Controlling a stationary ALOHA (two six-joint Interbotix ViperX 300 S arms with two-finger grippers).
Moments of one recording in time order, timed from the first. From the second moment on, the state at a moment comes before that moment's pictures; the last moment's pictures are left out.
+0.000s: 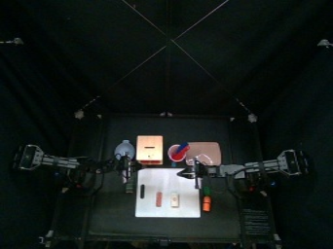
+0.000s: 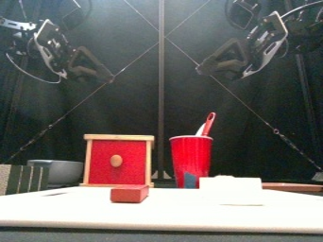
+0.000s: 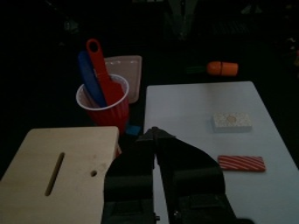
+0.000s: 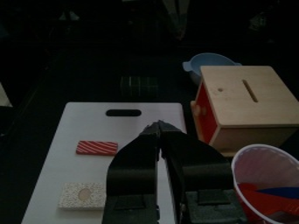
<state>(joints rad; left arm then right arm) -0.03 -0.54 1.05 -0.55 -0.27 0.63 0.02 -0.40 0.96 -0.01 -0.32 -0.04</state>
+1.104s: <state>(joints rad) -0.04 -0.52 1.03 -0.60 -0.26 0.61 0.07 -0.27 0.80 0.08 -0.03 -0.04</state>
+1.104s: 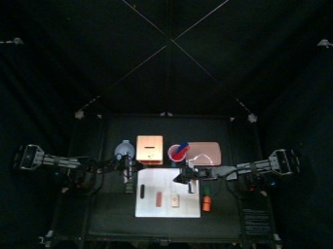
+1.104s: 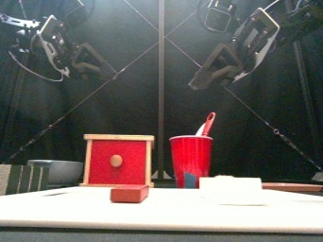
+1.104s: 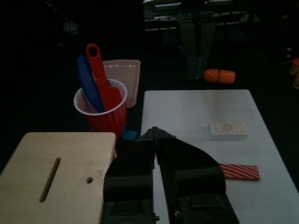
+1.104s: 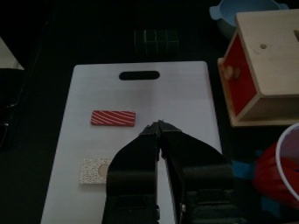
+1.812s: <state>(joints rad) -0.14 -0.22 0.83 -1.27 -0.31 0.55 0.07 -0.38 0.93 0.08 -0.02 -0.04</state>
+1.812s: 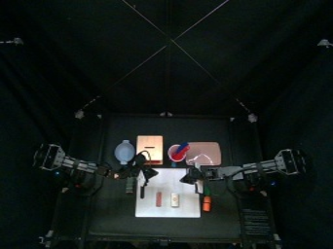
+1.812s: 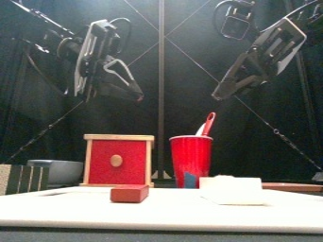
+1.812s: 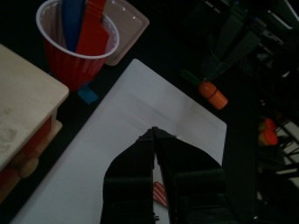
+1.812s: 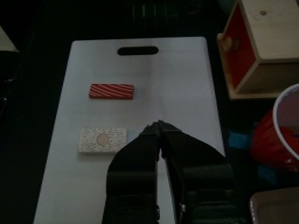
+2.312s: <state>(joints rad) -0.02 -0.09 0.71 -1.45 -0.25 0.73 0.02 -0.44 1.01 0.06 -0.02 -0.04</state>
